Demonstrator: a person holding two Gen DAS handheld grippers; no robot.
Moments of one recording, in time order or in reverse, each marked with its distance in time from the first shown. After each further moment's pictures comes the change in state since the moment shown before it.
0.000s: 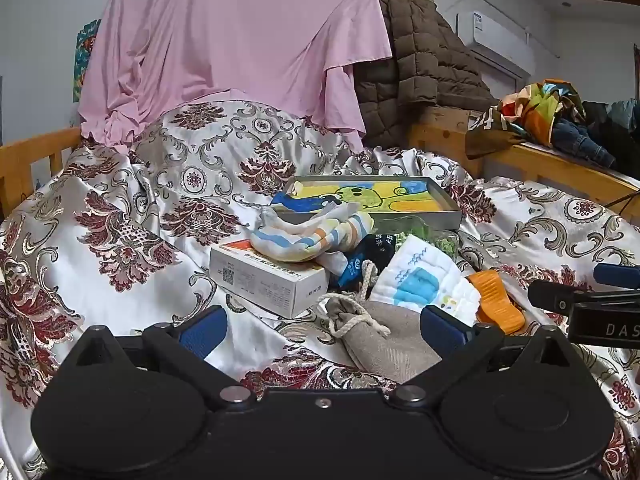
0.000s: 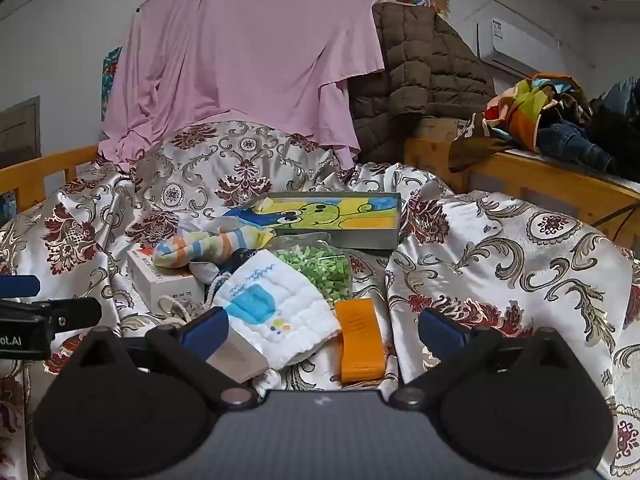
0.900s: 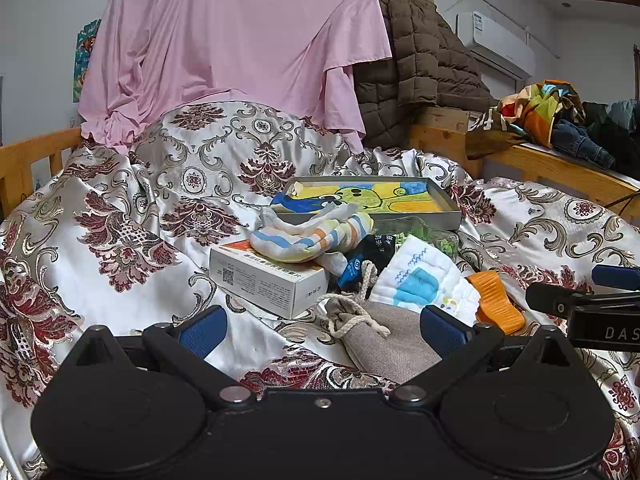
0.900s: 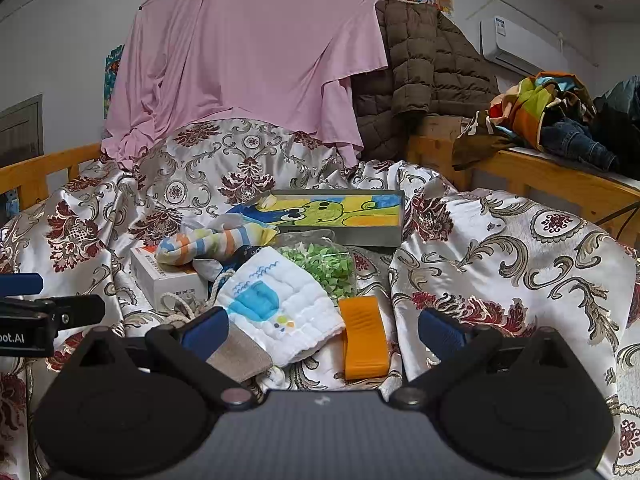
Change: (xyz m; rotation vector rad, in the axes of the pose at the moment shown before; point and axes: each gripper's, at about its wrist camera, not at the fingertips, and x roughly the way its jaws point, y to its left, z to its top) left arm 0.001 0.000 0.000 0.004 -0.007 0.002; right arm 0.001 0.002 -0.001 0.002 0.007 0.006
